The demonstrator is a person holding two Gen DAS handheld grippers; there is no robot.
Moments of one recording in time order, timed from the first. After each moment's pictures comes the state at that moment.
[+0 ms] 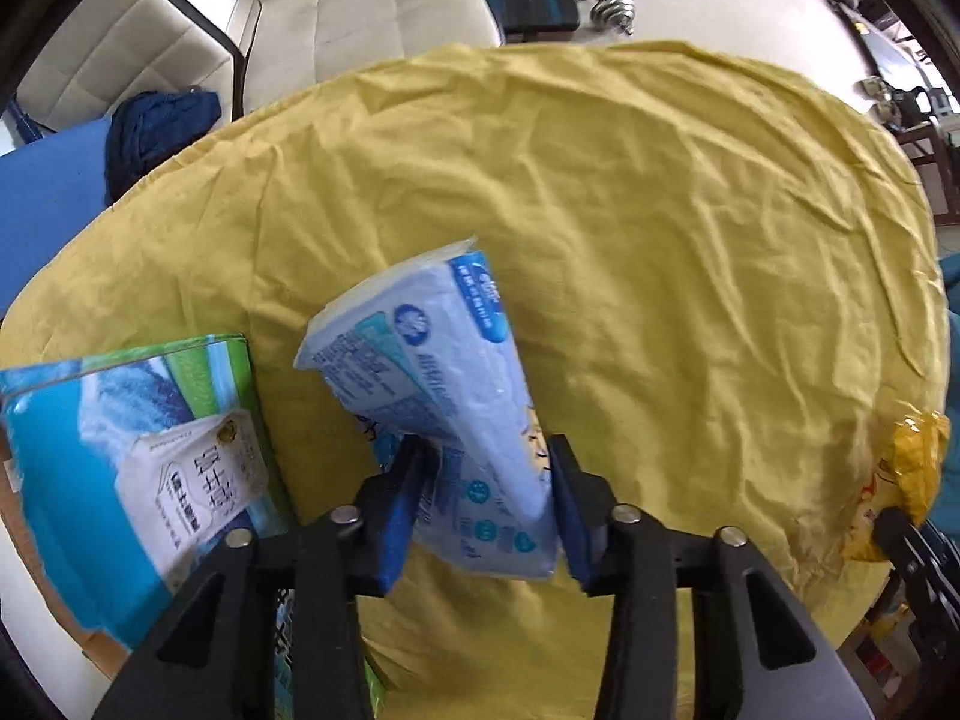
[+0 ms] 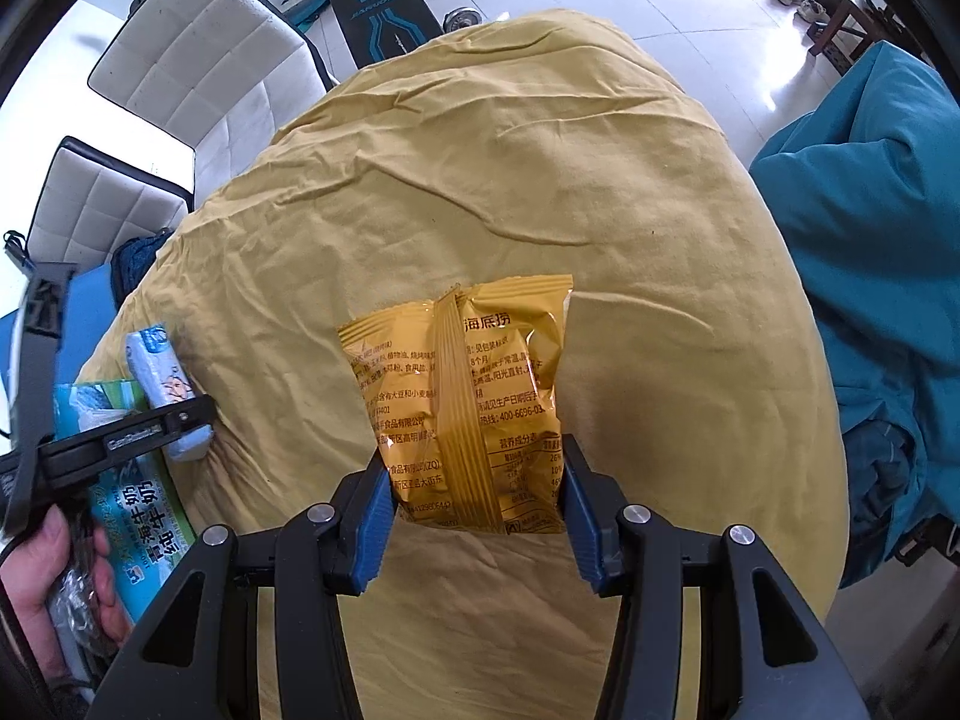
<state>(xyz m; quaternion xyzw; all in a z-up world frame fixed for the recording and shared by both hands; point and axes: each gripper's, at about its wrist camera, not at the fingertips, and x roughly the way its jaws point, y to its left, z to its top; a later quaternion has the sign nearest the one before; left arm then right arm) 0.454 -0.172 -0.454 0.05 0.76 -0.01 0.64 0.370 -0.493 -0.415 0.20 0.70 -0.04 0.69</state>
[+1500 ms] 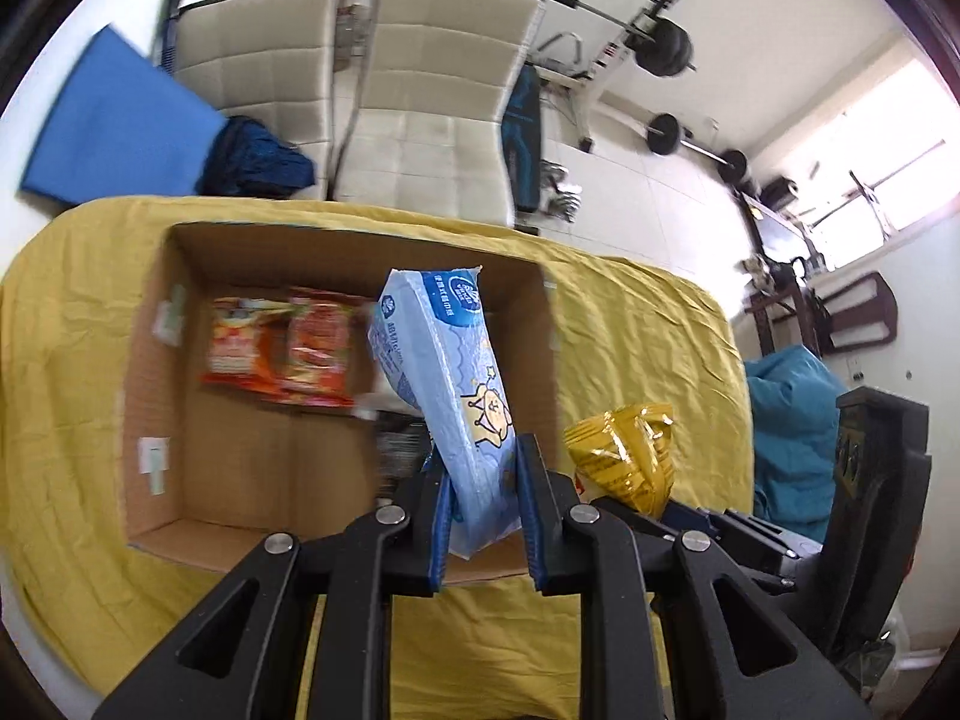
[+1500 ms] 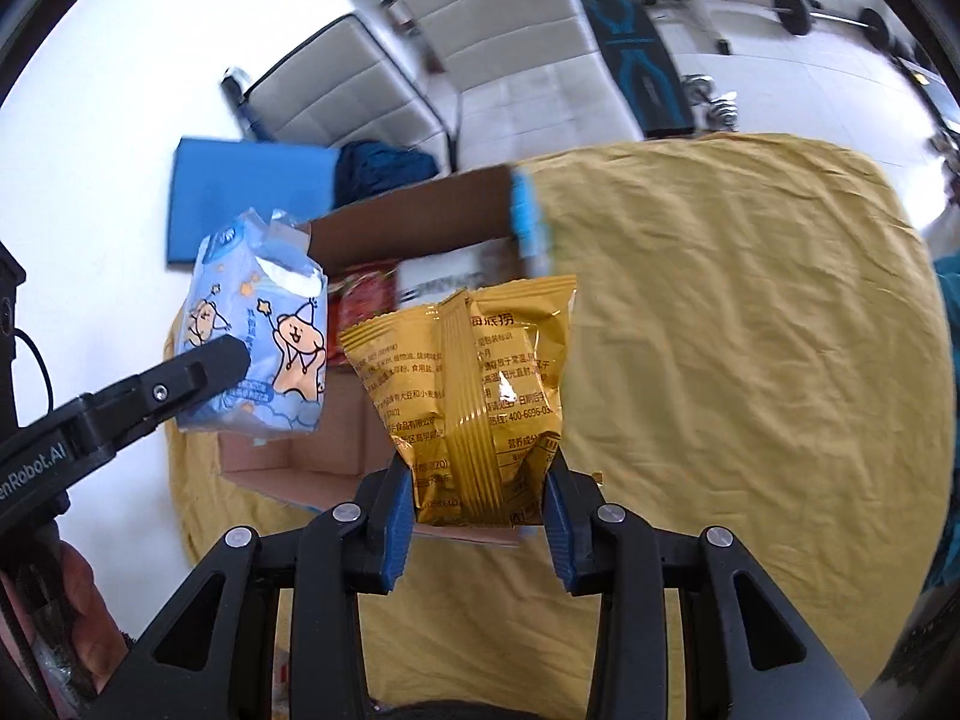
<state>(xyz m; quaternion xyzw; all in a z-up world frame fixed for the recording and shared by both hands) 0.286 0.045 -0.207 -0.14 0.60 -0.09 0.78 0.294 -0.200 -0.255 0.15 0.64 0.16 0.74</state>
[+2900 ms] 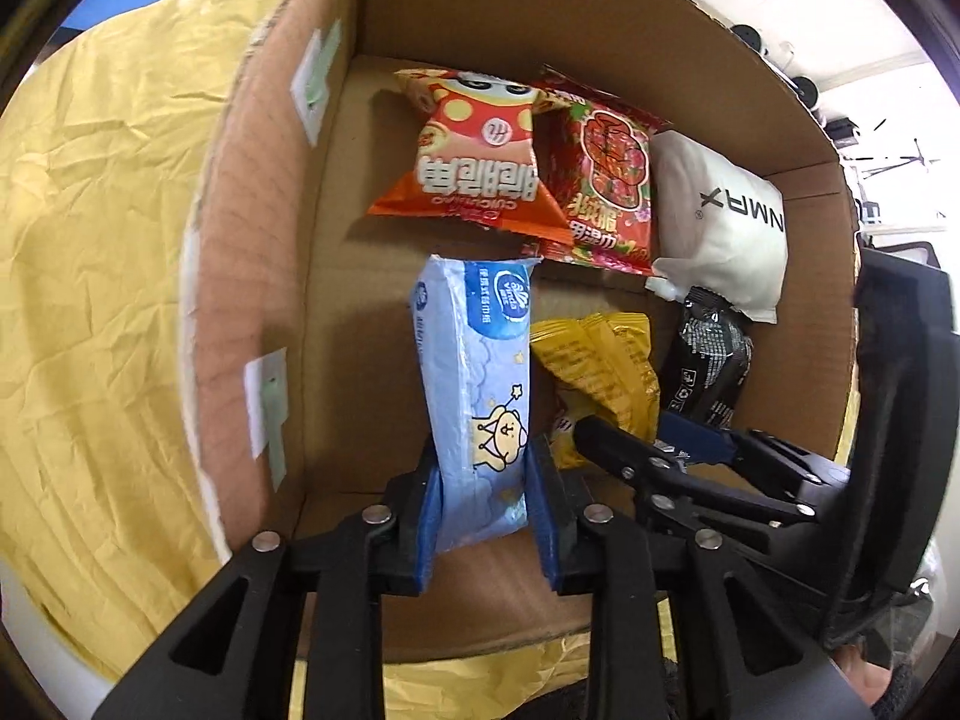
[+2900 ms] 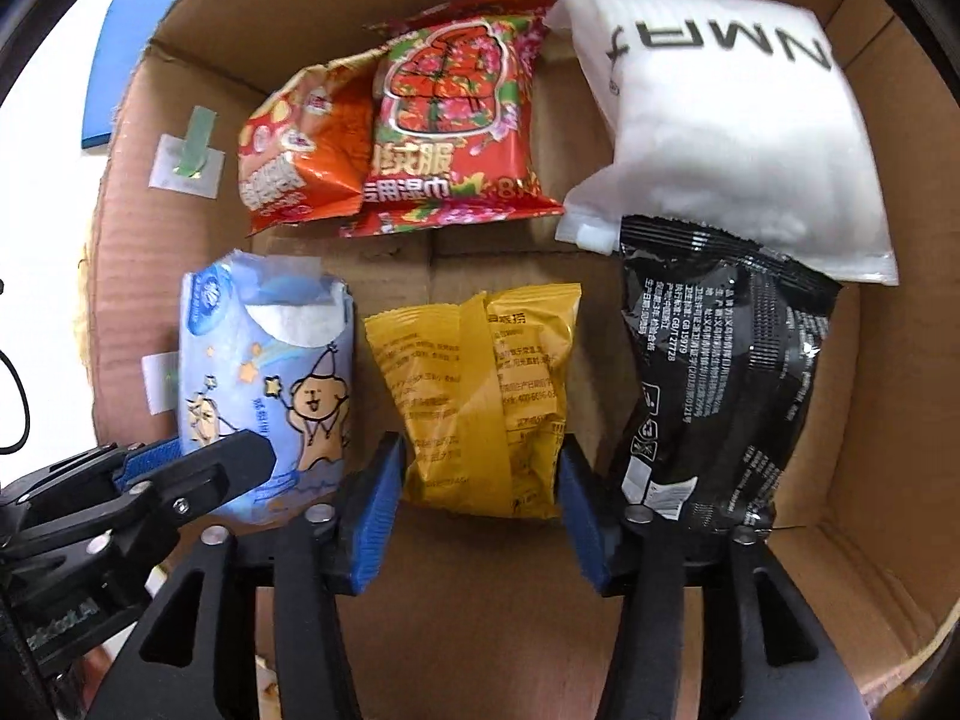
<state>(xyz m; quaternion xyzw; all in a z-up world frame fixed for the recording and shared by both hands) 0.273 0.201 -0.379 -0.14 0.73 -0.07 0.67 0.292 0.017 -0.442 0.09 0.74 0.15 0.65</state>
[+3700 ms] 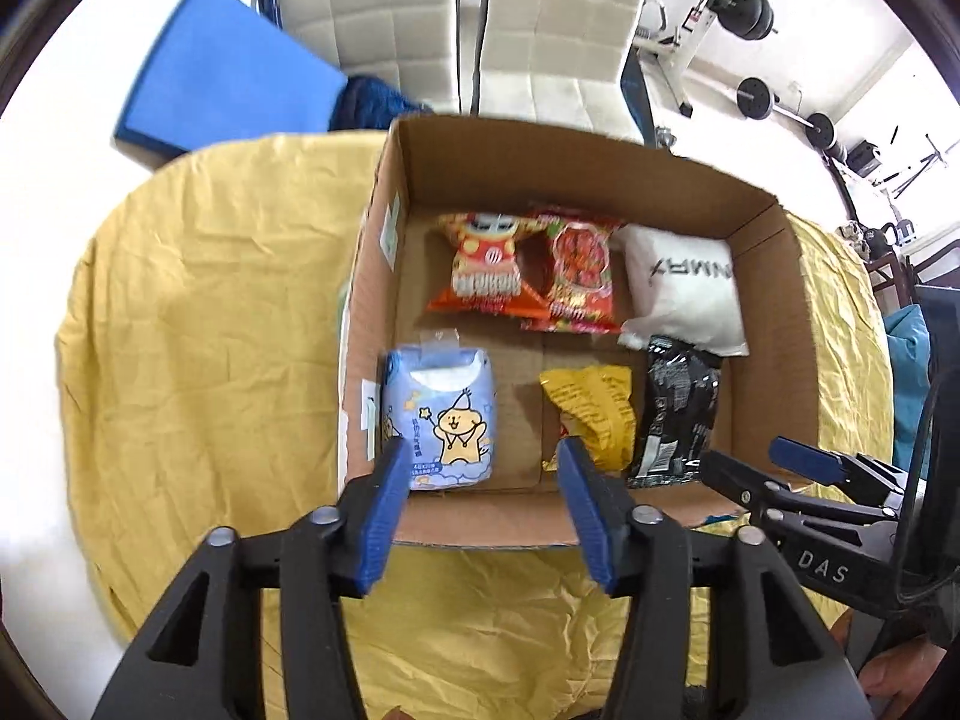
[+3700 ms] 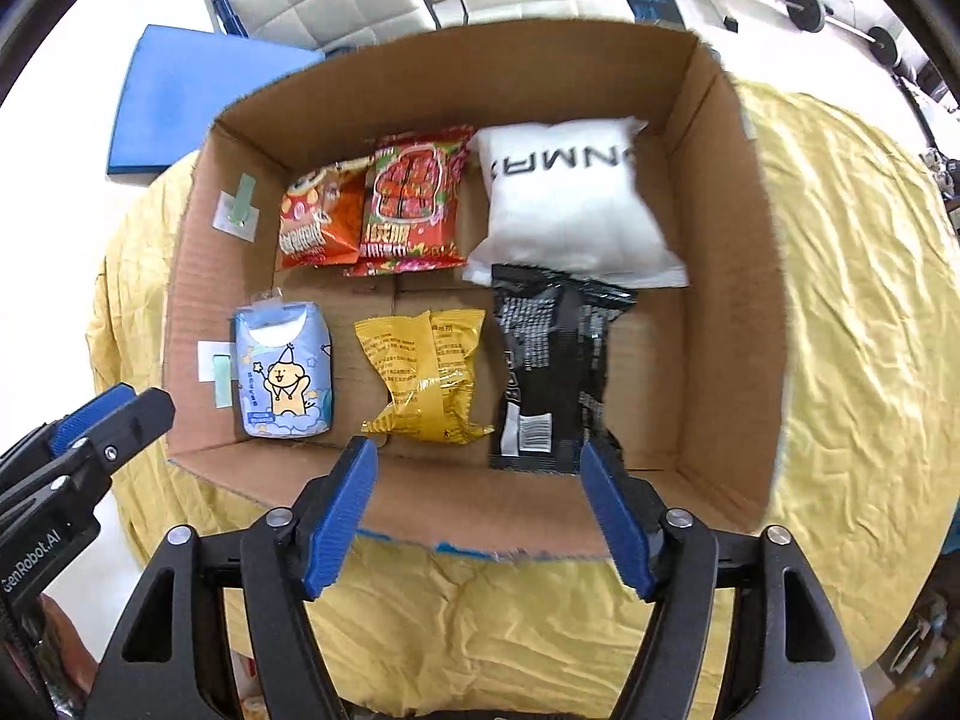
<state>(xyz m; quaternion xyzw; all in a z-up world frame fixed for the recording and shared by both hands) 0.231 0.195 -0.266 -0.06 0.64 0.00 0.77 0.264 -0.050 -0.332 0.06 0.69 0.11 0.72</state>
